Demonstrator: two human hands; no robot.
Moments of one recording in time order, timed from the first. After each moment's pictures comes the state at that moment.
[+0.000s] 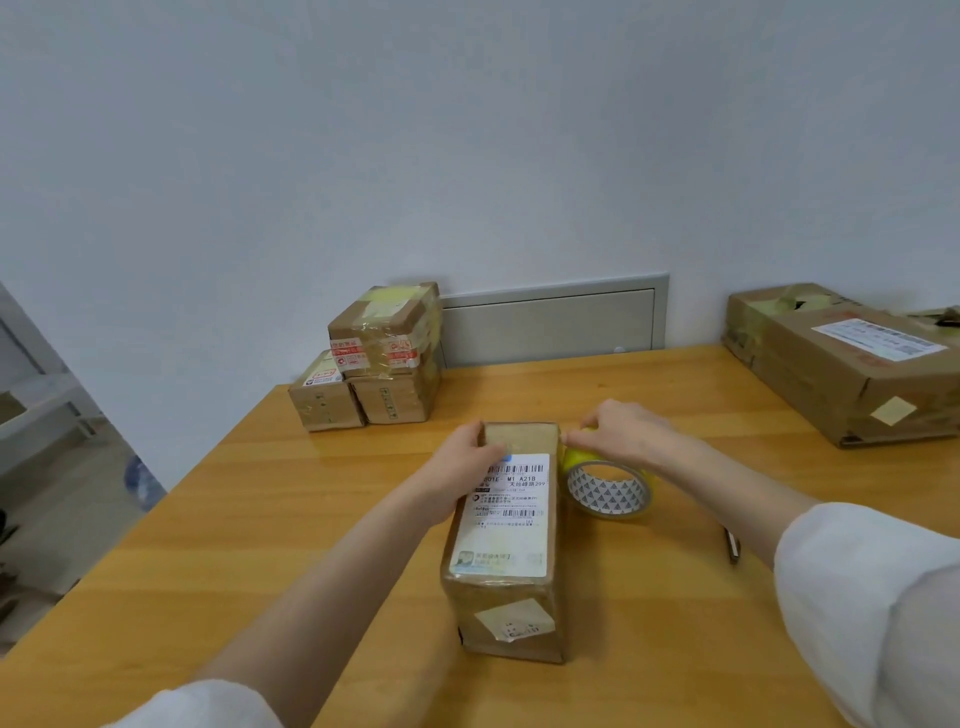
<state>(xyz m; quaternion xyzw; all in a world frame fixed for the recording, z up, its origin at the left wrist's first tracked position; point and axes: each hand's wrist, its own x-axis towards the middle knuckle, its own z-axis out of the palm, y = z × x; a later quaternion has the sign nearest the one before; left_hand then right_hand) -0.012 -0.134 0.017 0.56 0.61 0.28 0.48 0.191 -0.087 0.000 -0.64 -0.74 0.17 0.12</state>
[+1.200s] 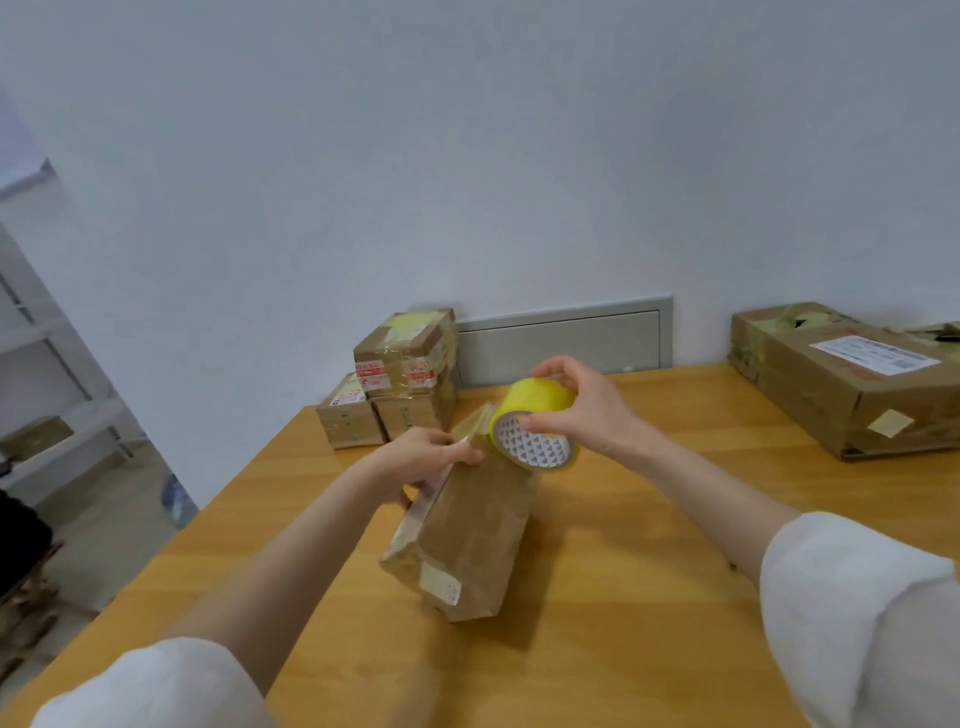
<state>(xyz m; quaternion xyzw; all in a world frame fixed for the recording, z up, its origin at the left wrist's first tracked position) -0.054 -0.144 0.058 0.57 0.71 0.15 0.37 0.163 -0.122 0.045 -0.46 -0.70 0.31 0.44</state>
